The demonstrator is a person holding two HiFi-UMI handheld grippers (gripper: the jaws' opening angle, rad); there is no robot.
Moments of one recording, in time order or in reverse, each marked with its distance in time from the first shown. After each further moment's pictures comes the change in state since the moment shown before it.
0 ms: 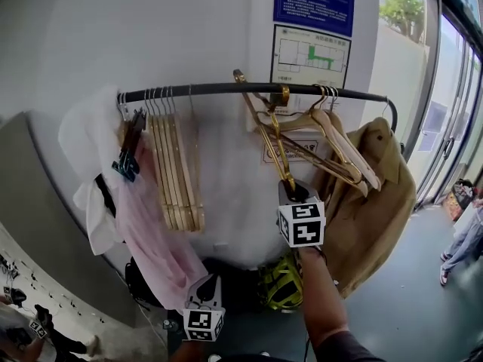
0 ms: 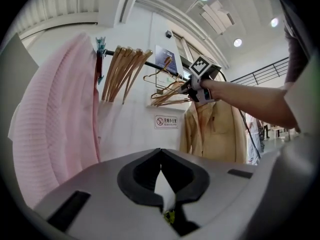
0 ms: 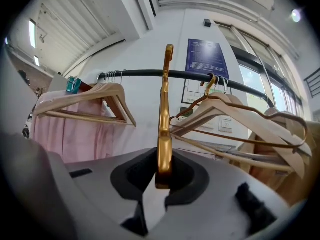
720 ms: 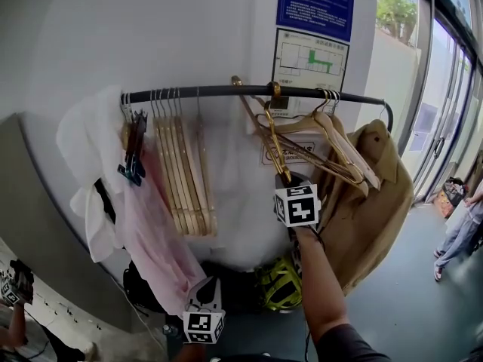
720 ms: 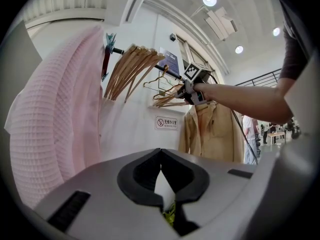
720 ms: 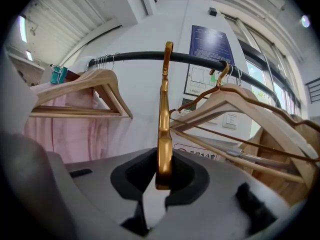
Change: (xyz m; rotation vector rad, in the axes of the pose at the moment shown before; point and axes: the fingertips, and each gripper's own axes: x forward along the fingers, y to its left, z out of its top) left arm -0.004 0.021 -0.004 -0.045 -0.018 -0.041; right arm 0.040 0.003 0.002 -0.001 0.126 -0.031
